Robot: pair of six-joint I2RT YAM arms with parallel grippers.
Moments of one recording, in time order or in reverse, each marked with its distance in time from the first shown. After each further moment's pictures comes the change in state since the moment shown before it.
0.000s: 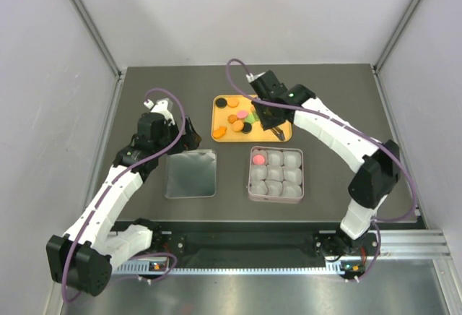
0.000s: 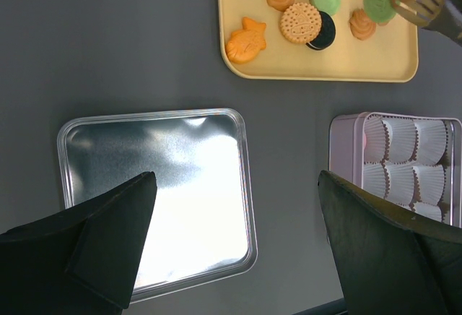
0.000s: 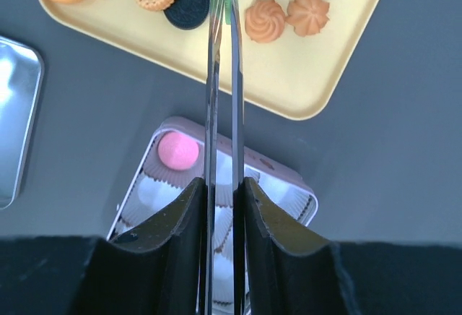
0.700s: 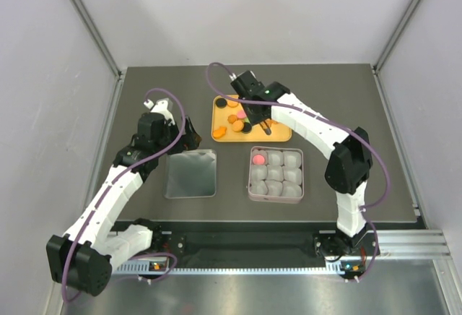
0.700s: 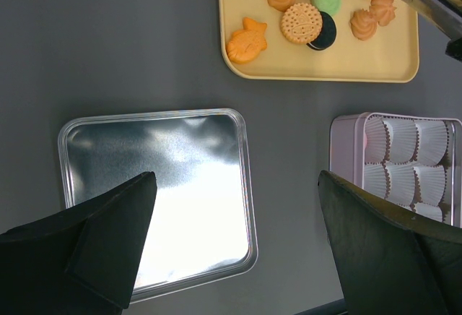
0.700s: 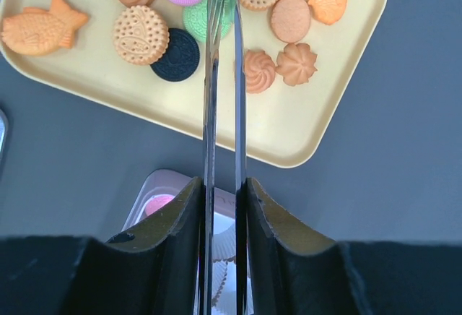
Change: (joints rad) left arm 0.000 0.000 0.000 0.000 -0.003 0.000; right arm 0.043 0.209 0.171 0.010 0.137 -0.044
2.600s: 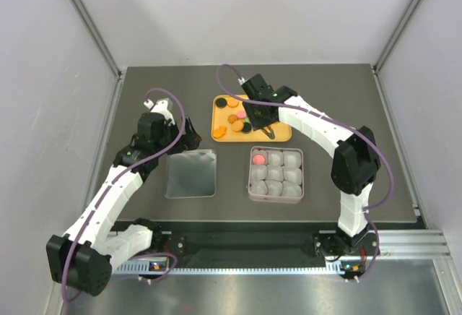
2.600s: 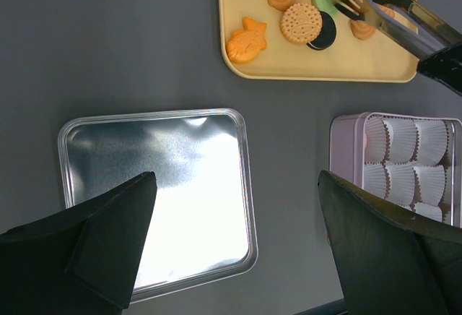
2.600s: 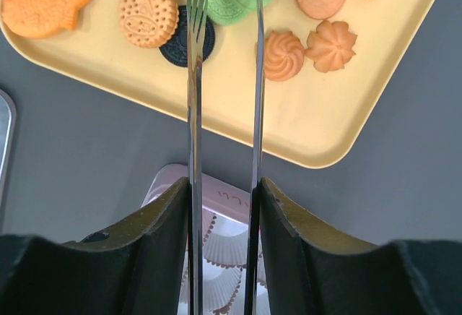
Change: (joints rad) left arm 0.000 0.000 0.000 0.000 0.000 0.000; right arm -0.067 -0.068 -0.167 0.119 -0.159 0.033
